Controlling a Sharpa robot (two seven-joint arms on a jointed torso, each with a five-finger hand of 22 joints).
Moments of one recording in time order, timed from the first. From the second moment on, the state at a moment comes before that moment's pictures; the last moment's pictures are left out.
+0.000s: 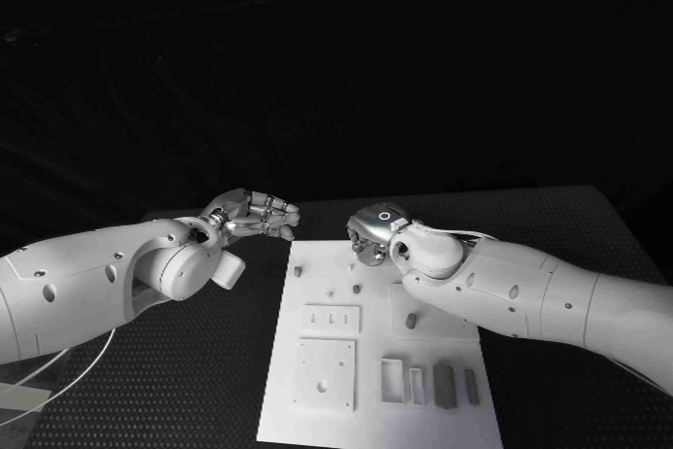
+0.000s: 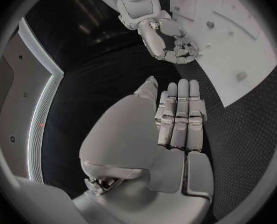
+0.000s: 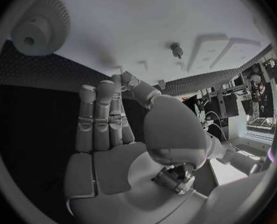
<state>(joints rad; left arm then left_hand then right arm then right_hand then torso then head) 1.41 -0.83 -0.18 1.41 -0.22 -0.22 0.17 1.60 -0.09 0.14 0.29 0.07 0.79 0.20 0.32 0.46 1.14 0.13 0.12 0.16 1.01 0.09 0.36 0.71 0.02 0.95 0.00 0.19 0.59 1.28 -0.43 -0.13 1.13 -1.89 -0.34 -0.25 1.16 -0.08 0.64 -0.29 0.05 1.02 0.12 0.35 0.47 1.42 0.02 0.12 0.34 1.29 -0.09 0.85 0.78 0.23 1.16 -0.02 0.80 1.31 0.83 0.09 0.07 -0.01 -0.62</state>
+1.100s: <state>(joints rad) 1.41 -0.83 -0.18 1.42 -0.22 -0.22 0.17 1.60 -0.09 0.14 0.29 0.07 0.79 0.20 0.32 0.46 1.14 0.13 0.12 0.16 1.01 0.09 0.36 0.71 0.02 0.95 0.00 0.19 0.59 1.26 -0.41 -0.13 1.11 -1.89 -0.34 -0.24 1.16 -0.08 0.64 -0.29 0.05 1.02 0.12 0.35 0.47 1.42 0.02 0.12 0.35 1.29 -0.09 0.85 0.78 0.23 1.17 -0.02 0.81 1.31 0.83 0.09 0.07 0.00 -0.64</state>
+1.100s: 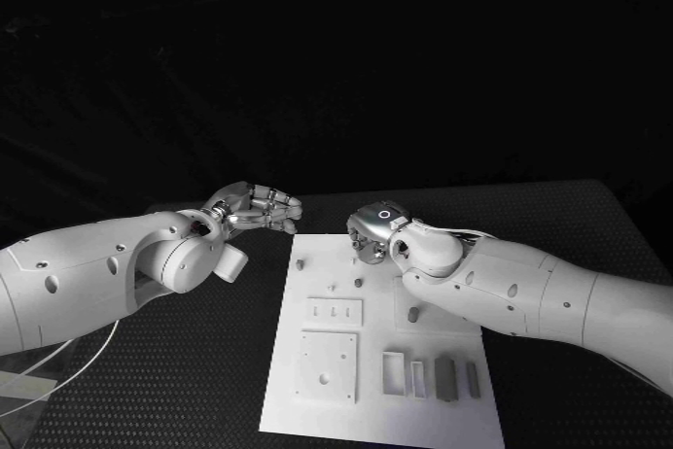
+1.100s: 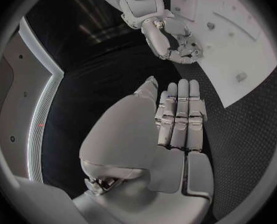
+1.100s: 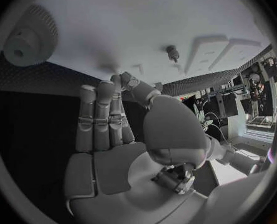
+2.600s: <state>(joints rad) 1.41 -0.83 -0.18 1.41 -0.22 -0.22 0.17 1.60 -0.09 0.14 0.29 0.07 0.79 0.20 0.32 0.46 1.14 0.13 0.11 0.16 1.01 0.09 0.35 0.71 0.02 0.95 0.00 0.19 0.59 1.26 -0.42 -0.14 1.10 -1.81 -0.36 -0.24 1.11 -0.17 0.65 -0.29 0.05 0.88 0.16 0.26 0.46 1.34 0.05 0.07 0.35 1.29 -0.07 0.86 0.78 0.22 1.17 -0.02 0.82 1.31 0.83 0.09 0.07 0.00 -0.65</state>
